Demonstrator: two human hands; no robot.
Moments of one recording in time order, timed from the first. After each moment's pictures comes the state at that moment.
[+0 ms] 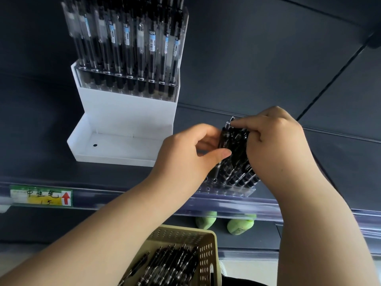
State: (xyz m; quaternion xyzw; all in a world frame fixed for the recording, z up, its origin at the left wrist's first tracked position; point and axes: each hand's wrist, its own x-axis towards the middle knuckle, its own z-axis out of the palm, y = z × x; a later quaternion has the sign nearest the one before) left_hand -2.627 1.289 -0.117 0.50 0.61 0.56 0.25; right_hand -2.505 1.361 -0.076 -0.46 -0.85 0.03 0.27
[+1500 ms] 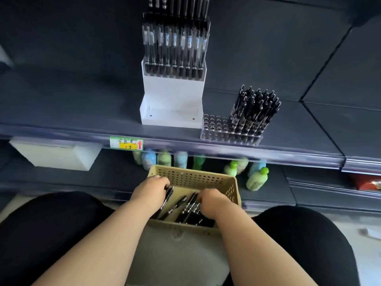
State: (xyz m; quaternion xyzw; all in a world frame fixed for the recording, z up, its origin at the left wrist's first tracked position) left_hand -2.675 1.118 -0.257 0.52 0.83 0.06 0.19; right_hand -2.519 1.209 -0.258 -0.45 -0.83 0.23 -0.24
